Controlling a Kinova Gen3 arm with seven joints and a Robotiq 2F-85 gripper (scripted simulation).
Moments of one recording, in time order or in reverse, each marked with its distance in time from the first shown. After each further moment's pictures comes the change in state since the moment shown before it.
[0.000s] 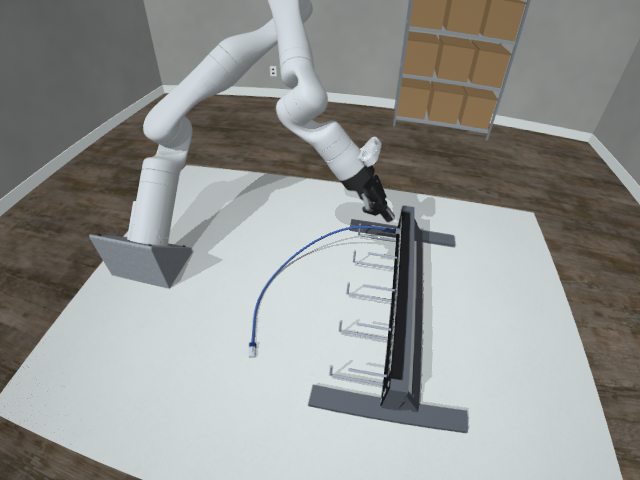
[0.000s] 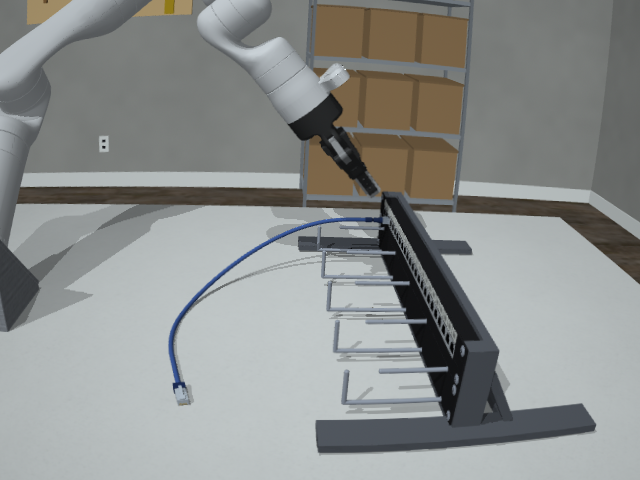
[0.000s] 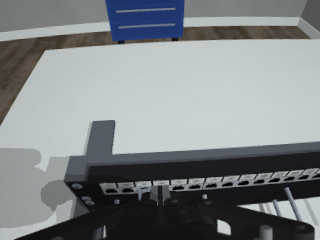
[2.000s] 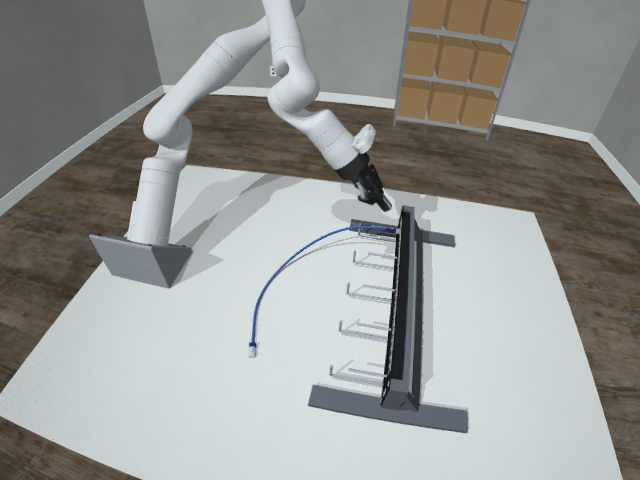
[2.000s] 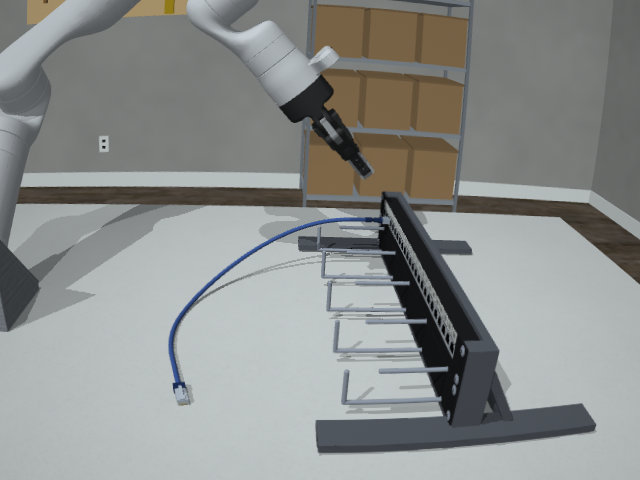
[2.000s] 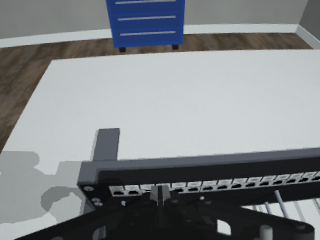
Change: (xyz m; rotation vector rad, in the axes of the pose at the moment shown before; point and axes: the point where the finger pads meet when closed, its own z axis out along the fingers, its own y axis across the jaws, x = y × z) arm 0.008 -0.002 -0.028 0.000 0.023 -0.001
